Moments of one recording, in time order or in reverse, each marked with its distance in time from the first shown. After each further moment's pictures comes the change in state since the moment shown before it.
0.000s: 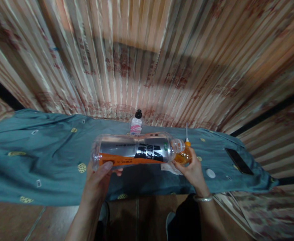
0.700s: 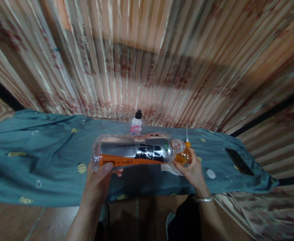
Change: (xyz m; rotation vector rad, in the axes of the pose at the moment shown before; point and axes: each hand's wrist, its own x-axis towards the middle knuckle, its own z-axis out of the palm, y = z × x) left_hand 0.000 0.000 0.003 -0.031 0.013 0.029; right_hand 0.000 0.001 0.000 -0.003 0.000 -0.004
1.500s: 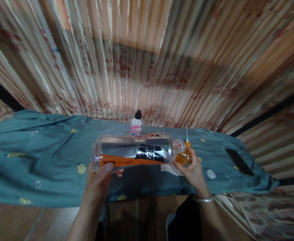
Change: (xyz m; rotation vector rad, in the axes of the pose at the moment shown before) left_hand 0.000 -0.004 -0.006 0.021 -0.024 -0.037; right_hand -0.001 0.001 0.000 0.009 0.001 0.012
